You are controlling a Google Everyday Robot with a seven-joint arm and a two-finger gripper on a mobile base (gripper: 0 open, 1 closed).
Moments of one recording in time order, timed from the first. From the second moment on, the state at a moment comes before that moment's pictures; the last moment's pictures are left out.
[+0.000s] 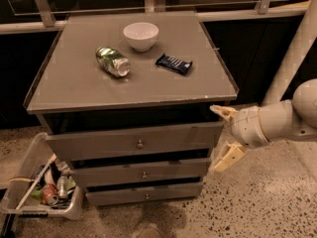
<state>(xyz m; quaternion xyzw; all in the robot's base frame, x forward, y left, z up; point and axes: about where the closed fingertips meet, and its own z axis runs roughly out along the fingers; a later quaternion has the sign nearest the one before) 0.489 -0.163 0.760 -0.61 0.68 0.17 0.37</state>
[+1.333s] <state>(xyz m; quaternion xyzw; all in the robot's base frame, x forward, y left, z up) 0.552 -0.141 0.691 -0.59 0.69 0.20 0.36</state>
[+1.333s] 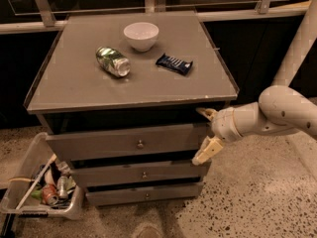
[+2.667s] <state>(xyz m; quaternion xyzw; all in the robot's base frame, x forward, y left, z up) 0.597 -0.126 0.655 -0.61 0.67 0.19 0.37</state>
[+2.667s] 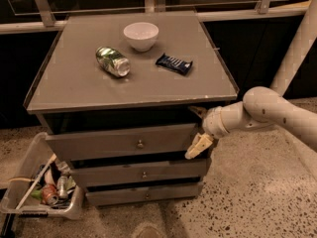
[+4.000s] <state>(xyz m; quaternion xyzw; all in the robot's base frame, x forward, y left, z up) 0.597 -0.128 0.645 -0.61 0.67 0.19 0.37</state>
